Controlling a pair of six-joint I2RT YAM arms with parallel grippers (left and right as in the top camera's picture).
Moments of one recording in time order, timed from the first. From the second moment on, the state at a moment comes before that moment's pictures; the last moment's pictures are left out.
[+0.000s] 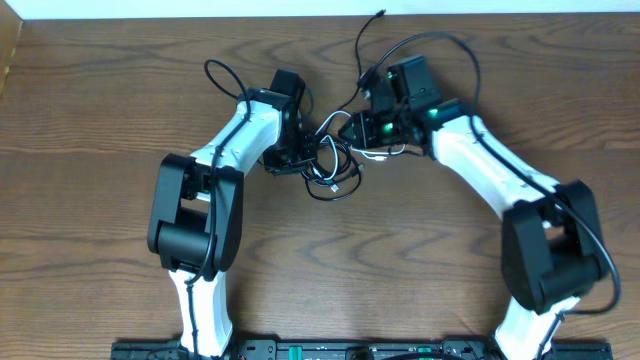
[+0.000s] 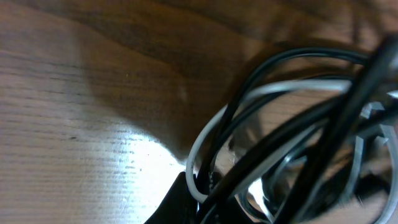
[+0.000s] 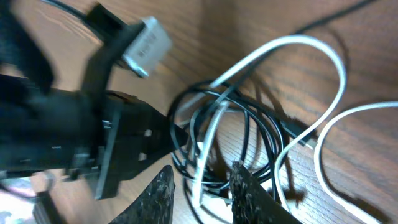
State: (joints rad) left arm -0.29 2.09 1.48 -0.90 0.21 -0.48; right arm 0.41 1.94 1.38 -0.41 -0.55 0.30
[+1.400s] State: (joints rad) left arm -0.29 2.09 1.48 -0.87 0.22 -0.53; right arm 0.45 2.03 1.38 -0.45 -0.62 0.26
